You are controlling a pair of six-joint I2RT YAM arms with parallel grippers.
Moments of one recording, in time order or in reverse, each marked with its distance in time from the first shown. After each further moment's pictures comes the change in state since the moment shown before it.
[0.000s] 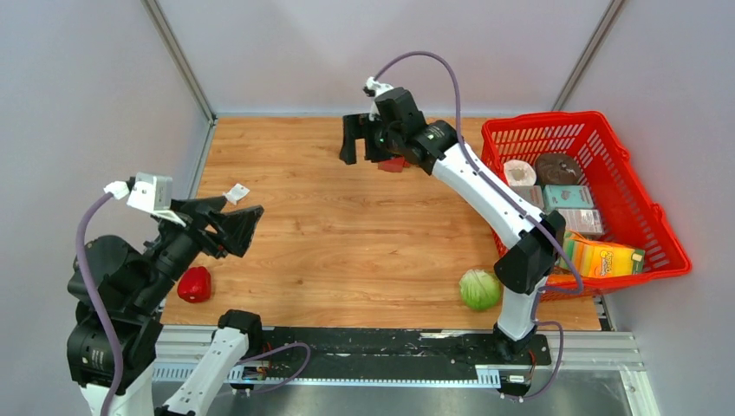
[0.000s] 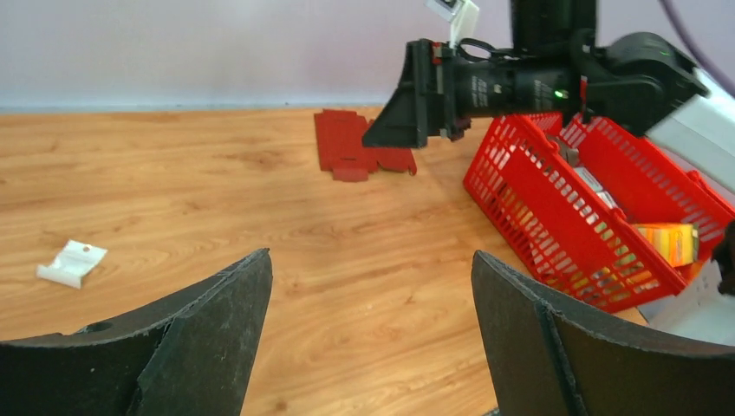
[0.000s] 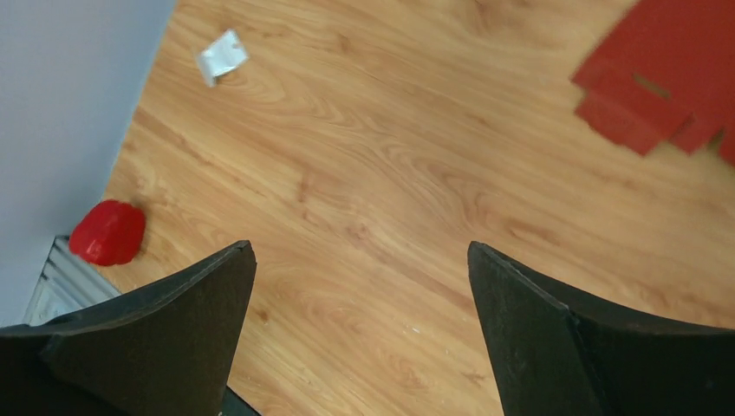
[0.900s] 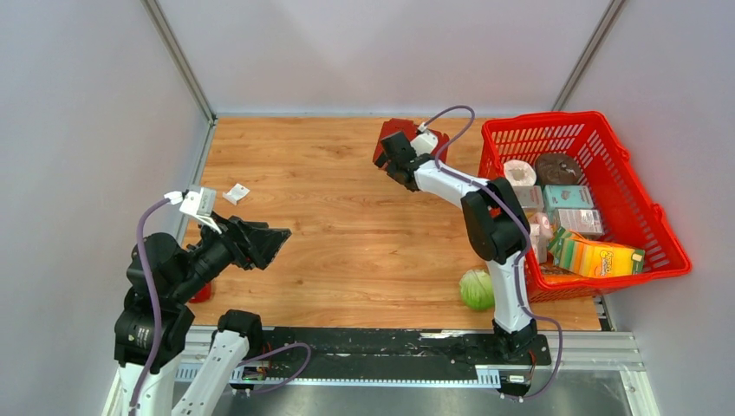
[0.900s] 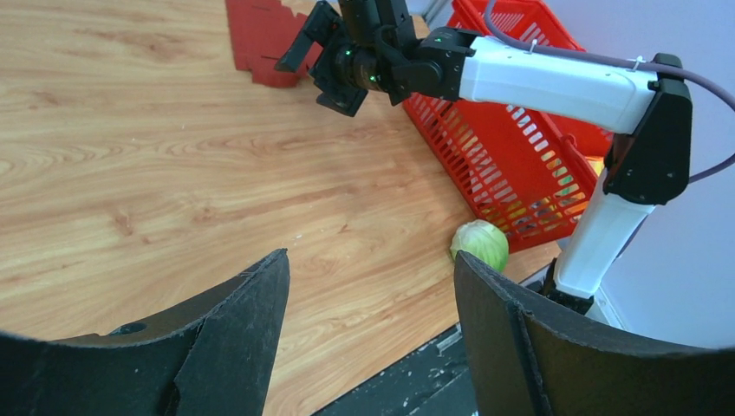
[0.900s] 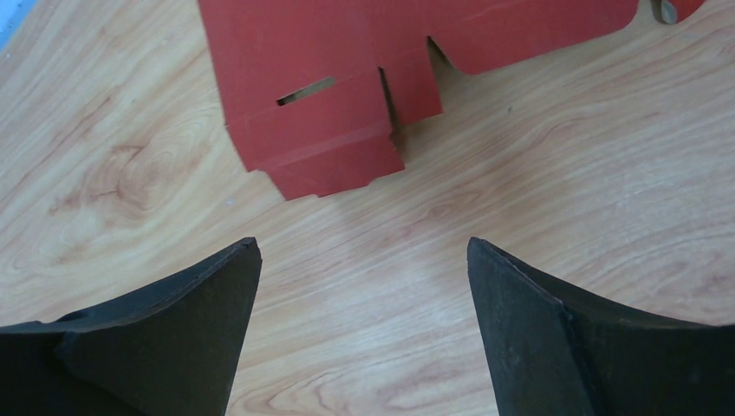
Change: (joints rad) left arm 0.000 -0.177 -0.394 0.102 0.185 -0.166; right arm -0.170 0.291 -0.397 0.391 0.512 0.677
